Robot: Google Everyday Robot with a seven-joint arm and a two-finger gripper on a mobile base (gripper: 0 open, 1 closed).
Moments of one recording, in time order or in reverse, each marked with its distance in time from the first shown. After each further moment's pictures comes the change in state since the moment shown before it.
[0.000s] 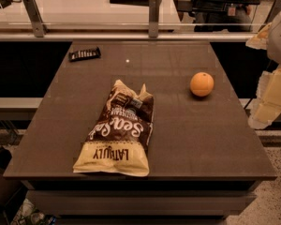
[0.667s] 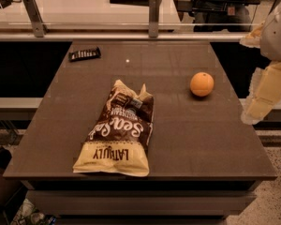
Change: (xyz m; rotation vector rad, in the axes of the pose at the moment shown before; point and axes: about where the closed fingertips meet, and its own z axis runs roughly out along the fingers) arm -0.008 -0.007 0.005 -0.009 -0.034 0.003
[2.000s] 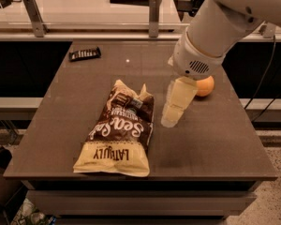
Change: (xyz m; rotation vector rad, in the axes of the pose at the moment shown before) arm -0.118 0.014 0.098 -0.150 -0.125 -0.041
